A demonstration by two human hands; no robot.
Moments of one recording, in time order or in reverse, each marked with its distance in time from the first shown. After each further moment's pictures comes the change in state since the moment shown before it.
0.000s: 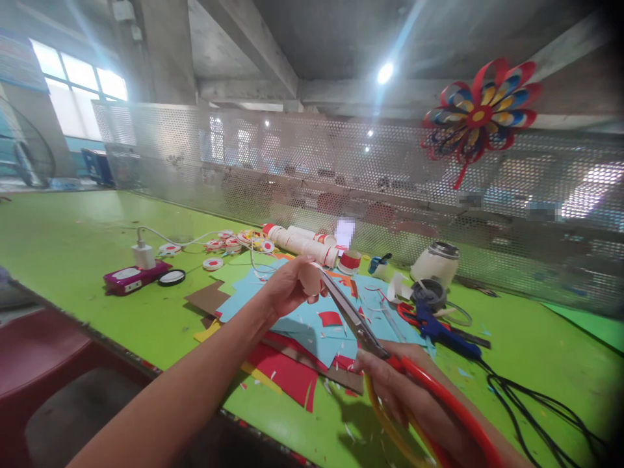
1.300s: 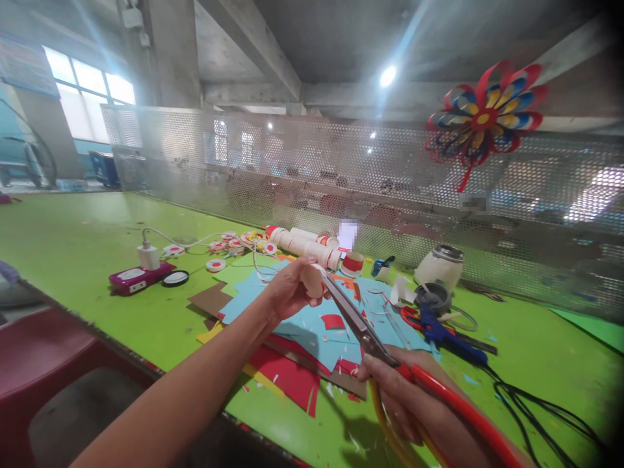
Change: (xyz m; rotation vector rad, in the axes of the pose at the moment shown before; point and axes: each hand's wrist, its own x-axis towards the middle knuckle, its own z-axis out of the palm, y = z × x) left_hand -0.004 0.003 0.004 -0.051 -0.019 0.019; right_hand -0.007 -0.003 0.004 -0.018 -0.021 0.038
